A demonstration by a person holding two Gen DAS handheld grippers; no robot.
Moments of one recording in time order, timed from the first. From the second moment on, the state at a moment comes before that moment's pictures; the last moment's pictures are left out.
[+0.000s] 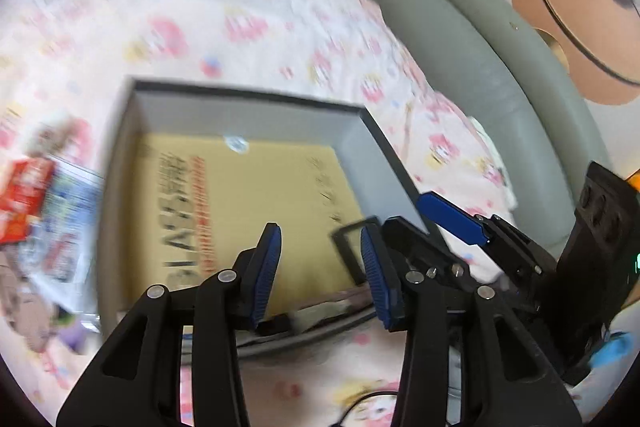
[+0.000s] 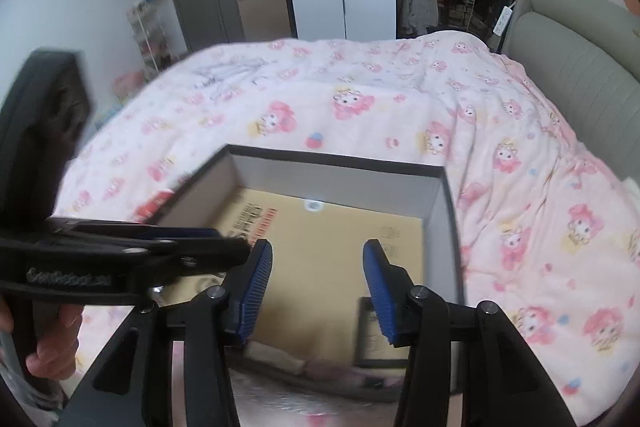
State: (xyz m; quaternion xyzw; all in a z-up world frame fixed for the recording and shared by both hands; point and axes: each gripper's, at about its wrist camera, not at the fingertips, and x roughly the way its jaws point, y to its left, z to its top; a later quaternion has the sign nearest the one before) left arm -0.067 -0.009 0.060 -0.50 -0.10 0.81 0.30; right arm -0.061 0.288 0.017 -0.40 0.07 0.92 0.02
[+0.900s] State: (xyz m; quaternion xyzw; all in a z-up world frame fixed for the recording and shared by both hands) left arm -0.040 -0.086 0.009 -0.35 -0.21 0.91 0.07; right arm -0.105 0.082 0.012 -0.43 0.06 0.88 -0.22
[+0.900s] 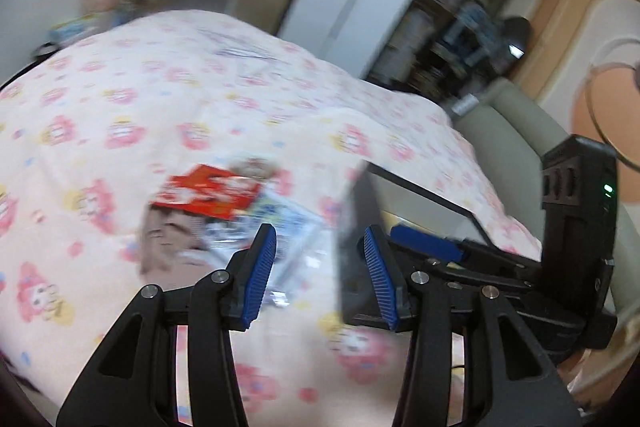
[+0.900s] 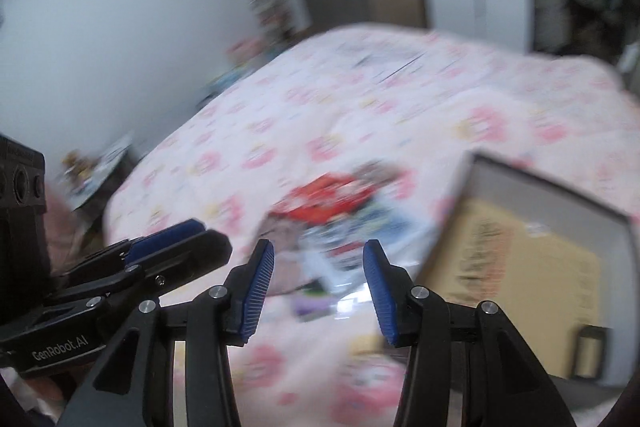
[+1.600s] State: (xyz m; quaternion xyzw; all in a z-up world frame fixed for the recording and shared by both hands) left arm -0.094 -0.179 -0.235 -0.47 -0.37 0.80 -0.08; right arm -0.168 0.009 -0.177 -0.60 0.04 0.78 -0.18
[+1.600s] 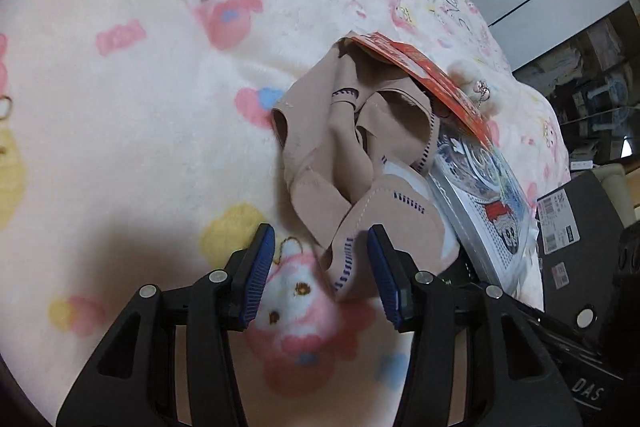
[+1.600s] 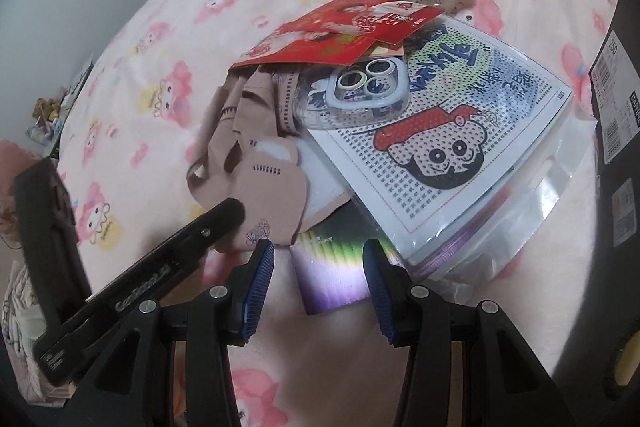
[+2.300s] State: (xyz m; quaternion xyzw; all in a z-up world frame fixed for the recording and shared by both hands) left arm -0.058 -0.090 -0.144 -0.45 -0.31 0.83 0.11; right arm -0.098 0.069 -0.099 -0.53 0.11 0.82 -0.19
